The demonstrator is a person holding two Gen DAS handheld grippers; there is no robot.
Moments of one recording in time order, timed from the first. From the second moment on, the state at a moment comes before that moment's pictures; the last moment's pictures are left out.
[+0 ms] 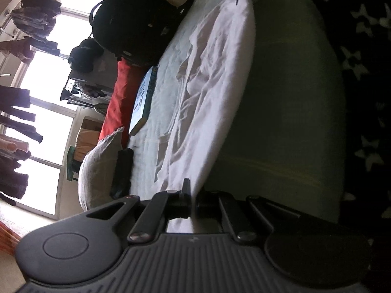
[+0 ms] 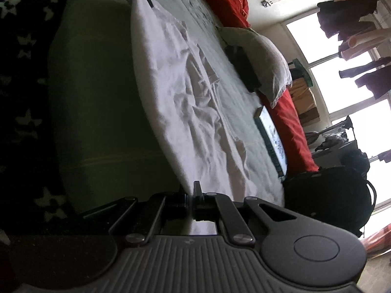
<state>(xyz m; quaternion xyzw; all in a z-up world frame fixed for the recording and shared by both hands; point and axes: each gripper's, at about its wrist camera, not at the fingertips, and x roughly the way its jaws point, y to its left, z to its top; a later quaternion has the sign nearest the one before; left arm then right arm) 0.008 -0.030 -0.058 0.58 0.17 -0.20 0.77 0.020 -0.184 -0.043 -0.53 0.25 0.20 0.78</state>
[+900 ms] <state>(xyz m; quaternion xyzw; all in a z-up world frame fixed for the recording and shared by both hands) 0.043 0.027 -0.044 0.23 0.36 -0.20 0.88 0.045 -0.282 -0.051 -0.11 0.37 0.17 0.91</state>
